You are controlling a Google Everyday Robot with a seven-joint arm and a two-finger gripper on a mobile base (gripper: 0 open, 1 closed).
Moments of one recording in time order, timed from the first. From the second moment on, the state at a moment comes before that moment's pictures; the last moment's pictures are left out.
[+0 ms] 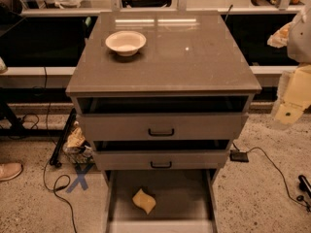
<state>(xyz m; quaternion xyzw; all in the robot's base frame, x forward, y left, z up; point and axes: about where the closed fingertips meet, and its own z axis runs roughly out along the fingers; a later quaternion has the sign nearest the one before) 0.438 -0.217 0.976 -0.60 0.78 -0.03 0.16</state>
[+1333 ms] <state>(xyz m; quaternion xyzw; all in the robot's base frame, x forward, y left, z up) 0.401 -0.255 0.804 -0.52 0.81 0.19 0.18</state>
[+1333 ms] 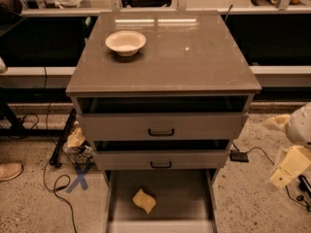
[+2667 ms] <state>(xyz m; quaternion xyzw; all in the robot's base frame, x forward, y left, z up) 0.388 -0.230 0.672 -0.45 0.81 0.30 0.22</state>
